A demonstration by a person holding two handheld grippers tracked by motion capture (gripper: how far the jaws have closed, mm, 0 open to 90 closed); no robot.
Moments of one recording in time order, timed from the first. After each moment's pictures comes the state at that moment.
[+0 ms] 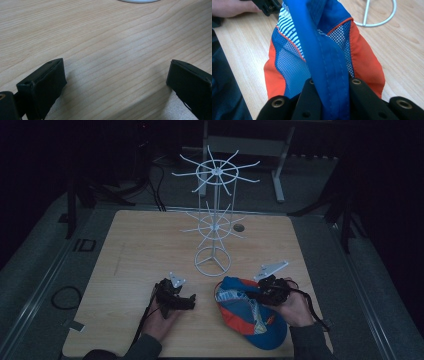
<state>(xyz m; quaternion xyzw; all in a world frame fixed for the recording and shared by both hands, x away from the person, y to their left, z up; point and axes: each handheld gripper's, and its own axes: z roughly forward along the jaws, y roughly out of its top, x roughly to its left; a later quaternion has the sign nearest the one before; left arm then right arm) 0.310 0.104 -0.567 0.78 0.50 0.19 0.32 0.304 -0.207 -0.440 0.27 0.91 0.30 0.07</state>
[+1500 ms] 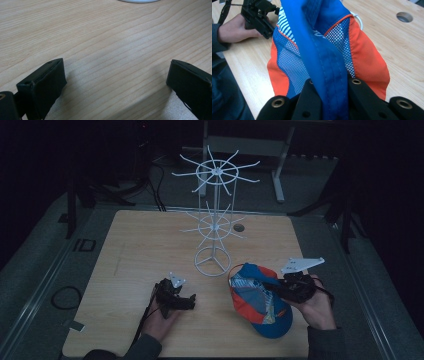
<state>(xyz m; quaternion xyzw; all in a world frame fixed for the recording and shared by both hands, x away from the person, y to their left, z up) 0.310 0.104 -0.568 0.78 0.50 0.20 0.32 0.290 -0.251 -0.398 0.31 0.87 0.37 0.11</state>
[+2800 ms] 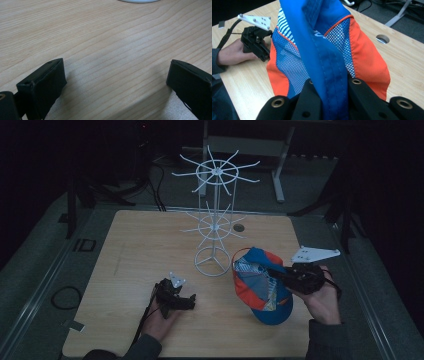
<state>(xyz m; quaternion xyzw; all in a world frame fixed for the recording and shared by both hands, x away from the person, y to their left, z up) 0.310 0.104 -0.567 0.78 0.50 0.20 0.32 0.292 -0.256 -0.365 0.32 0.84 0.41 0.16</state>
